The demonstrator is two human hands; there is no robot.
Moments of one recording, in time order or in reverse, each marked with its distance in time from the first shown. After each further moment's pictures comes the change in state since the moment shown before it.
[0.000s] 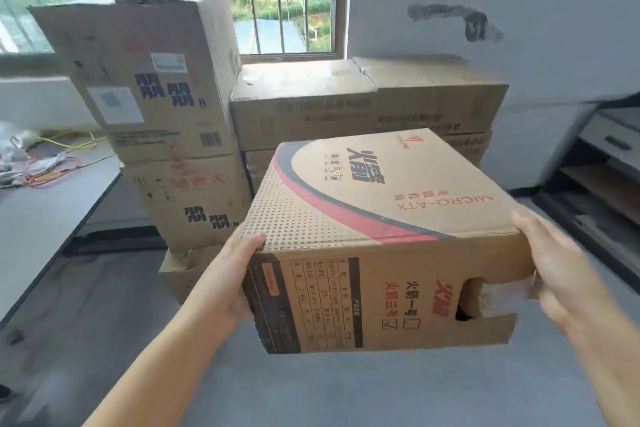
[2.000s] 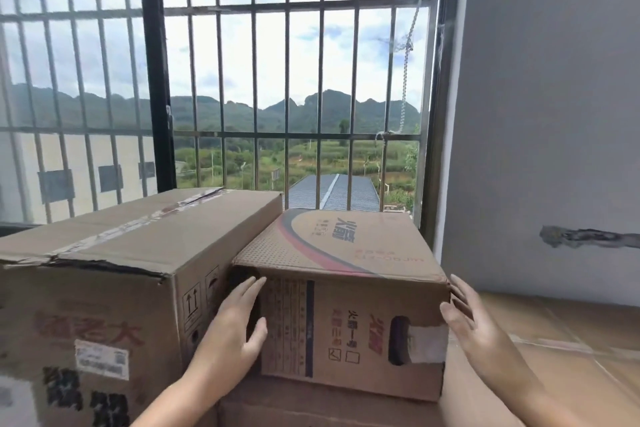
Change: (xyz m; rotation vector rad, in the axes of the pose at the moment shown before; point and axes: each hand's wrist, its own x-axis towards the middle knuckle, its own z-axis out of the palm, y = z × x) left_hand 0.515 0.289 -0.036 0.910 0.513 0.919; right_hand 0.507 -0.151 0.402 -0.173 -0.515 -0.550
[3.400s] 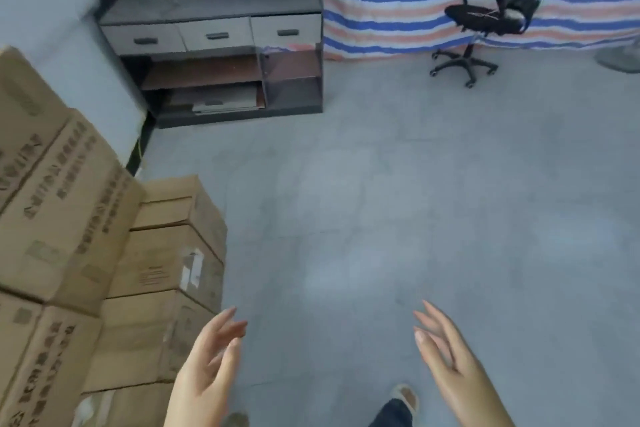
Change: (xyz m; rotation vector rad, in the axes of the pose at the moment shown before) left_hand -0.420 0.172 0.028 -0.803 -1.660 0.297; right_hand -0.714 -0.102 0.173 0.037 1.741 0.998
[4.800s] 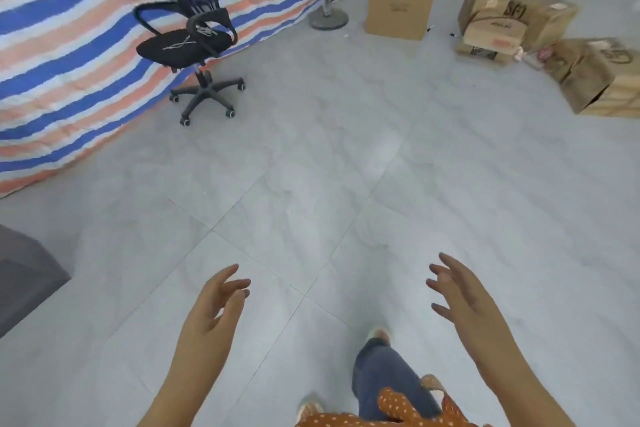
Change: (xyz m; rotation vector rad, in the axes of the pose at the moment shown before) left_hand 0.441 0.306 0.661 0.232 -0.770 0.197; right_hand 0.466 -0.077 -0.450 0.311 0.832 0.119
